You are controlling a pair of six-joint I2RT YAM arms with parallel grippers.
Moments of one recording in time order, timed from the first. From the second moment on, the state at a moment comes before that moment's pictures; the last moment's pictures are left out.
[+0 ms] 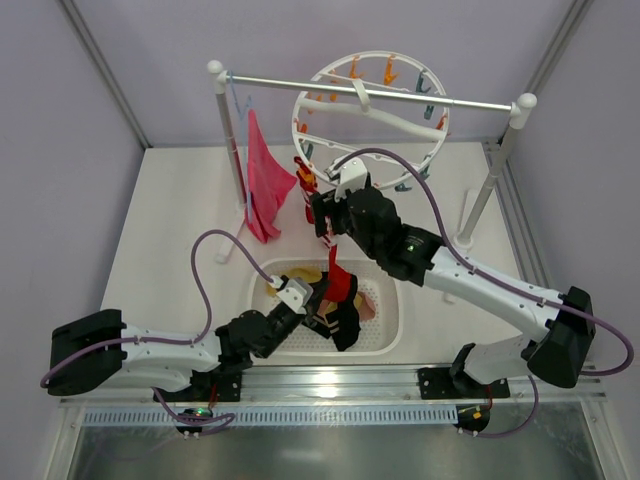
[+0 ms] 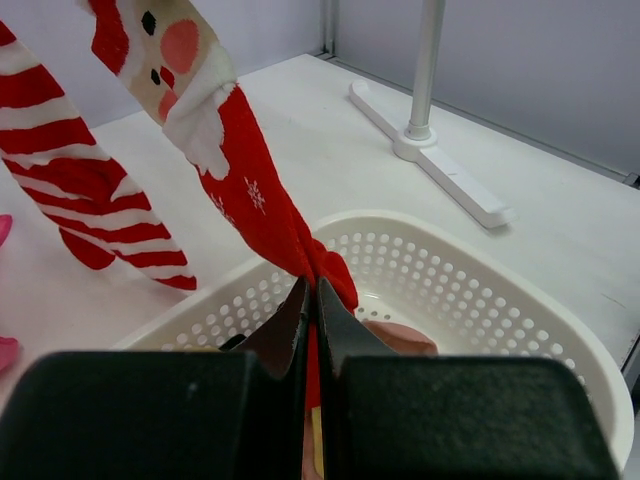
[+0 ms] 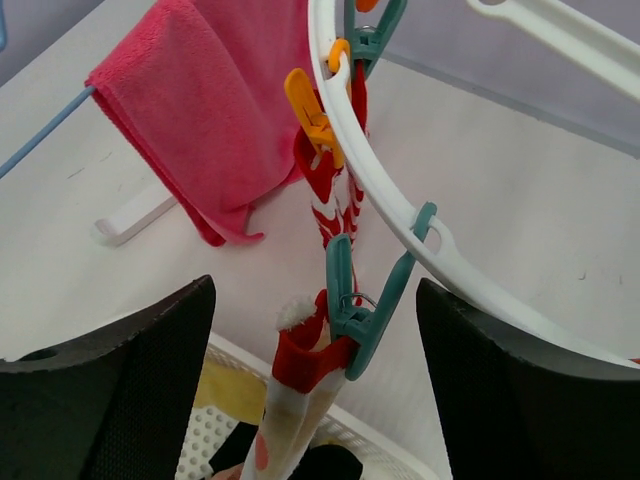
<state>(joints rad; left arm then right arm) -1.32 1.12 0.28 0.98 -0.55 0.07 0.92 1.34 1.20 -0.12 0.41 0.11</state>
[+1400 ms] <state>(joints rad) -1.26 1.15 0.43 0.71 -0.54 0.00 0.94 1.25 1.15 -0.07 0.54 0.06</state>
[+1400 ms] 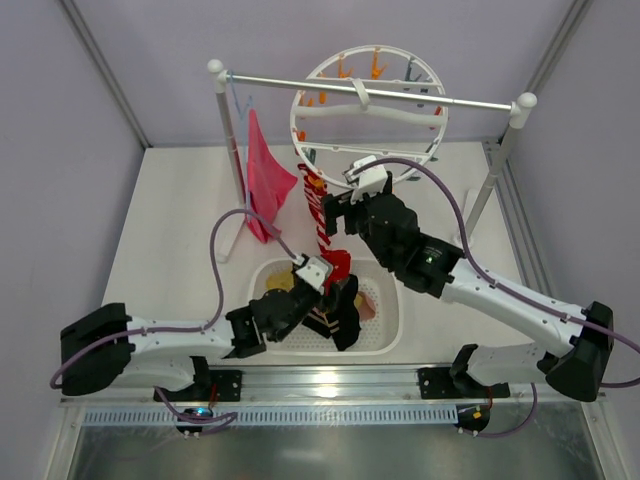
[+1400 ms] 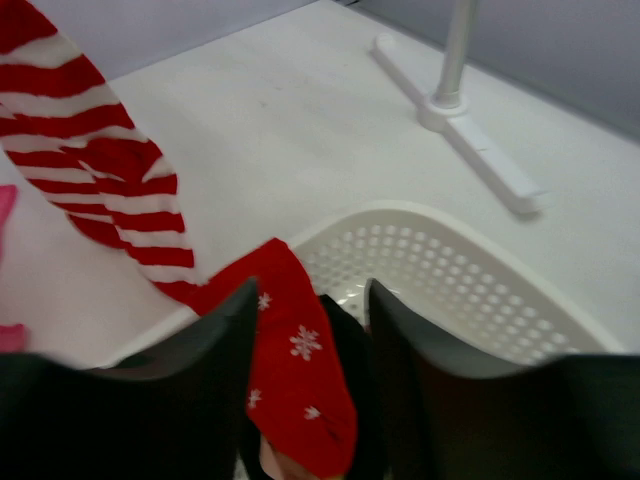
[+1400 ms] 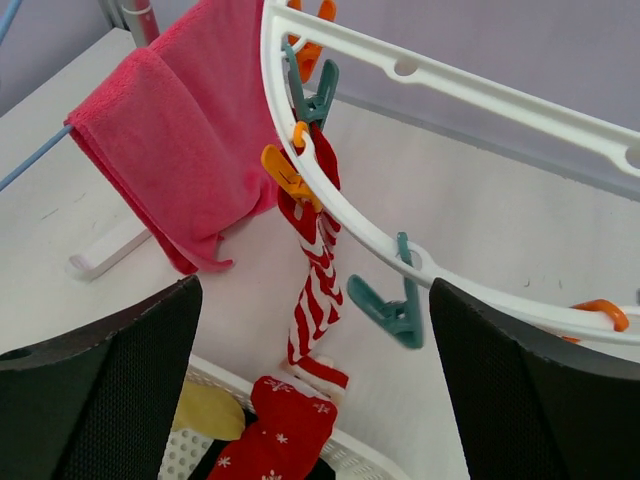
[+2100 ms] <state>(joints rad) -1.15 1.67 0.67 0.65 -0.51 -0.12 0.94 0.94 0.96 0.01 0.43 0.06</state>
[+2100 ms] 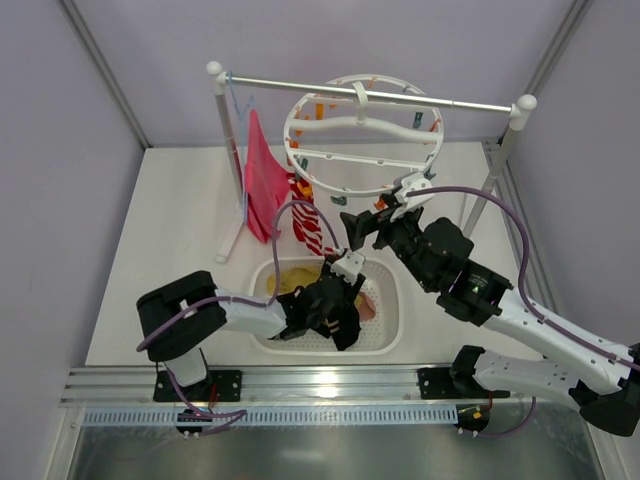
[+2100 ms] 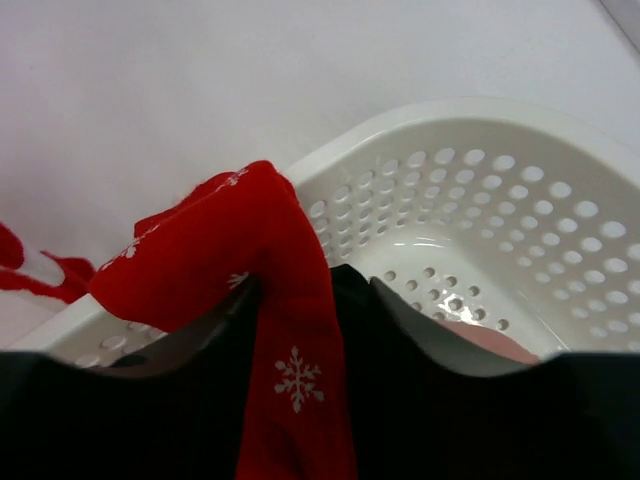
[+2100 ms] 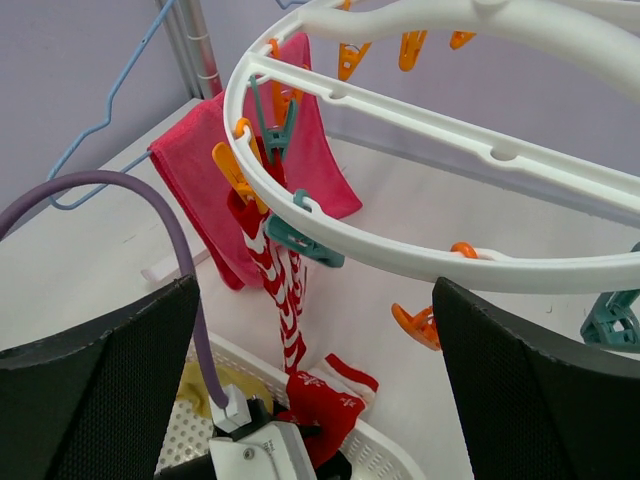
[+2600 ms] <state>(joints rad) -1.19 1.63 0.66 0.66 -0.67 -0.08 0.94 0.90 0.92 0.02 0.43 0.06</state>
